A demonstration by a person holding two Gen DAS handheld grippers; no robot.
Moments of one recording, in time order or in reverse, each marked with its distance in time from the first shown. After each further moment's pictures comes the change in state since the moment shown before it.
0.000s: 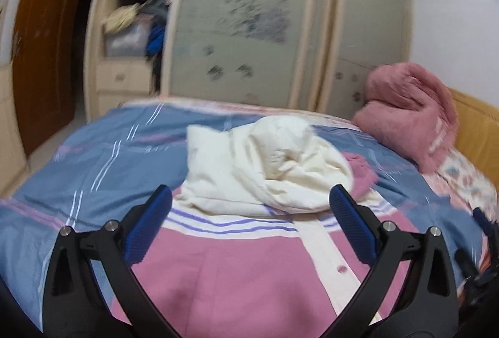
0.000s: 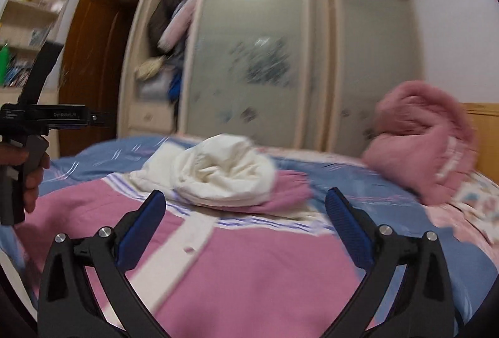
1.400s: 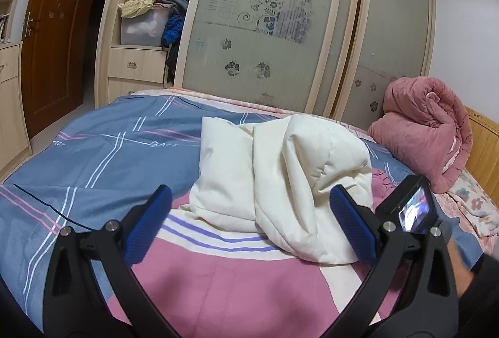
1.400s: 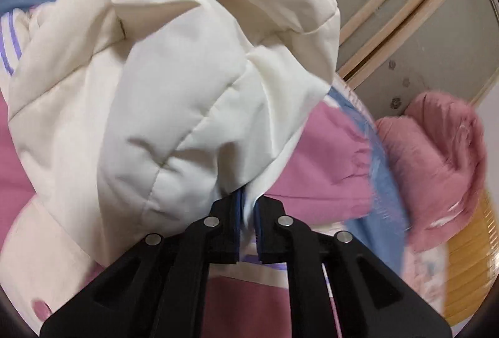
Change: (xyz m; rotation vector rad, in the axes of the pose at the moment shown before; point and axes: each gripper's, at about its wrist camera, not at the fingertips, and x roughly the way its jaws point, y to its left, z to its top) left arm 0.060 0.035 0.008 -0.133 0.036 0.060; right arm 0.294 0.056 -0.033 -0.435 0.644 -0.055
